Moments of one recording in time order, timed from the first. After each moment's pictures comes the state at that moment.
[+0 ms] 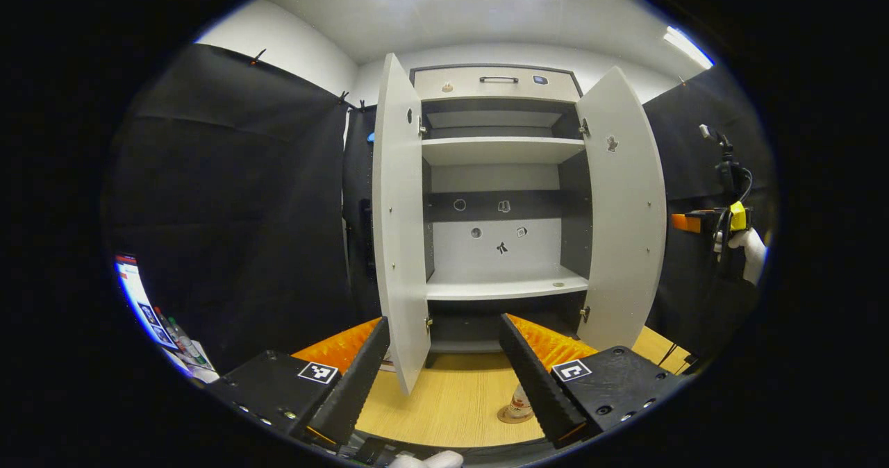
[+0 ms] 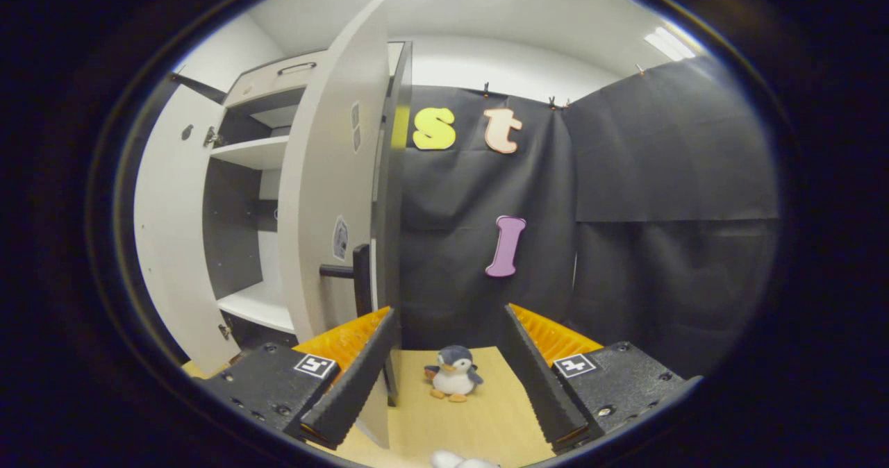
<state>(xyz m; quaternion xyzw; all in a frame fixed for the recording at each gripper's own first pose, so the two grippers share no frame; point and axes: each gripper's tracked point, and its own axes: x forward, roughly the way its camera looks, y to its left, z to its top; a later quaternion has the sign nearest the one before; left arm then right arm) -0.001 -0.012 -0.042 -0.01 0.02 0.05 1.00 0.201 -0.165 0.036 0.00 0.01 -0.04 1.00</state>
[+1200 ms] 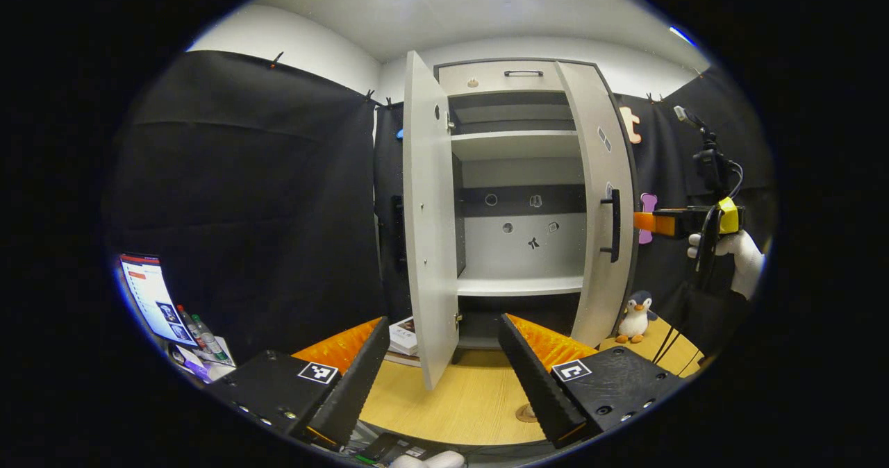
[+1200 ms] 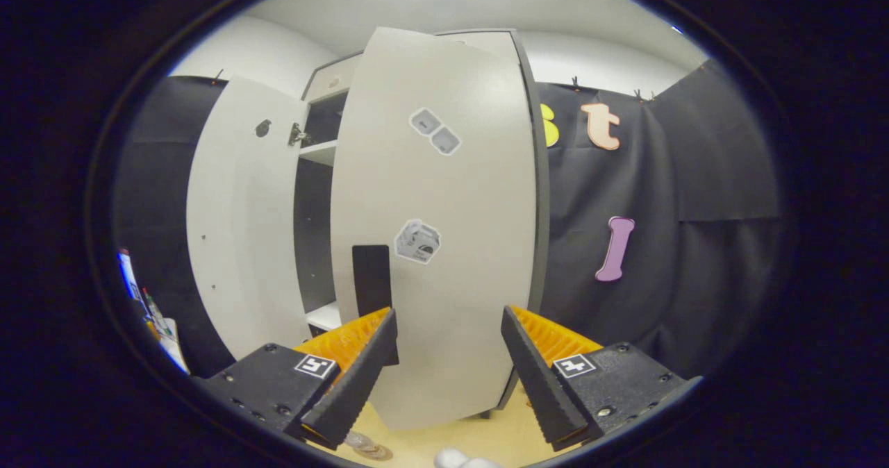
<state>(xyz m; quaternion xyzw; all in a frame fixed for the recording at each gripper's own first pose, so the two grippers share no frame) -0.009 0.014 -0.045 -0.01 0.04 0.12 0.99 0.227 0.002 0.031 0.00 0.02 0.11 0.99</state>
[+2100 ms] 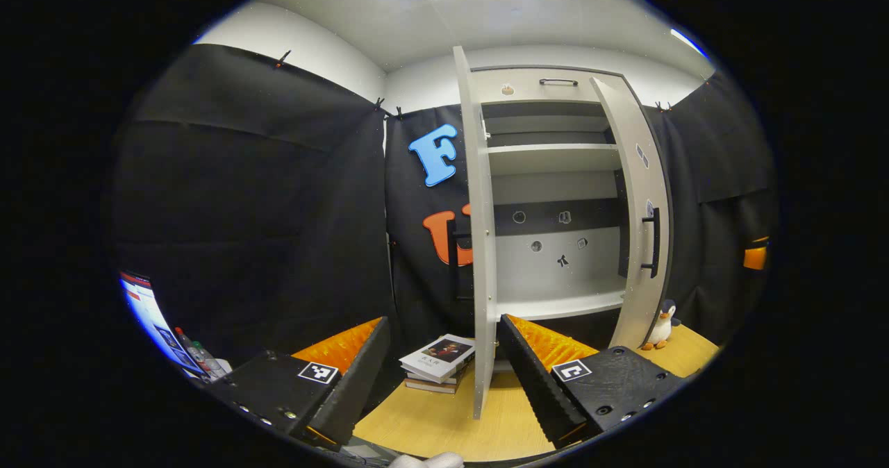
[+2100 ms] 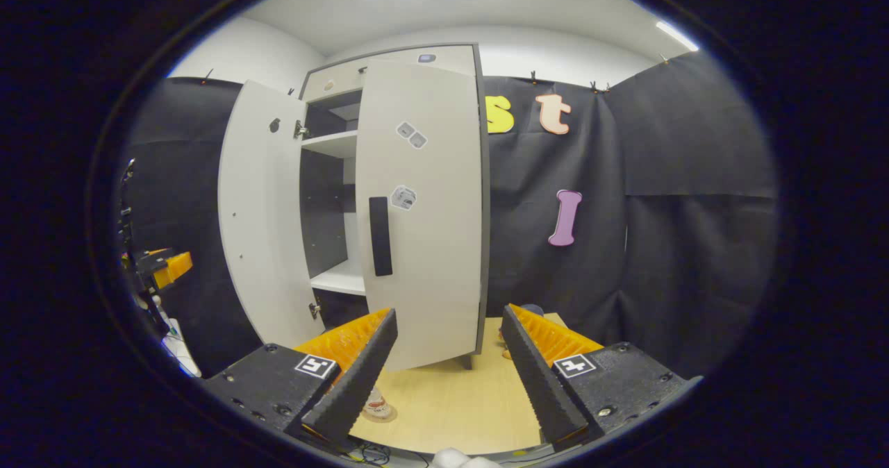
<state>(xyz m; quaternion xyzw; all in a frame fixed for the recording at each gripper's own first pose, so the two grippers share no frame) 0.050 0.134 -0.021 0.01 0.00 0.11 0.99 0.047 -0.034 -0.022 0.01 0.06 0.03 1.00</state>
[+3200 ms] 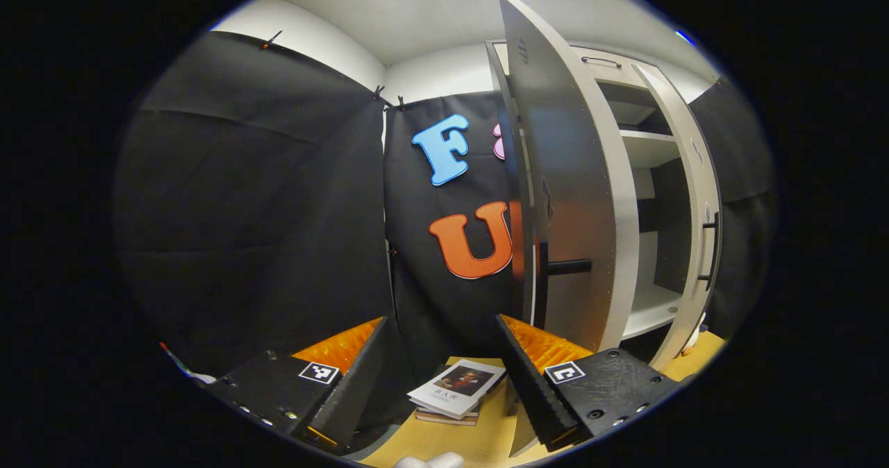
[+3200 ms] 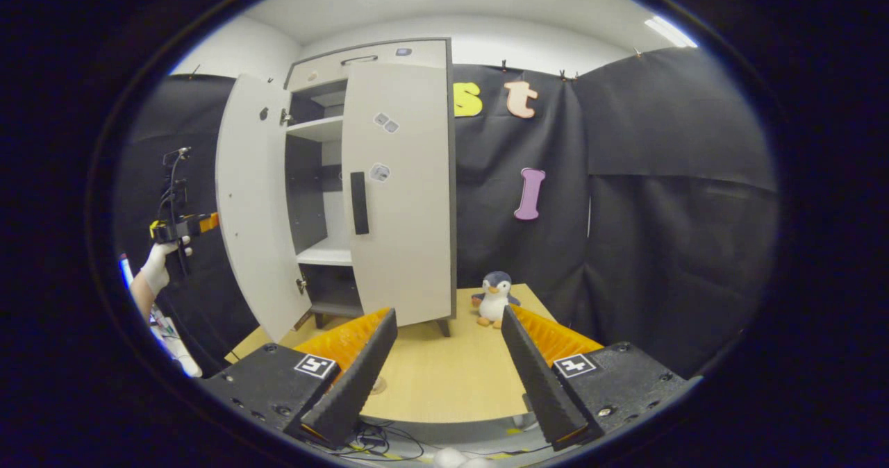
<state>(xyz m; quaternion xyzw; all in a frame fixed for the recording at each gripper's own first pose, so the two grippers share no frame) 0.177 0.203 -0.014 0.00 0.00 0.11 0.99 -0.017 -0.055 -0.048 0.03 0.10 -0.01 0.99</state>
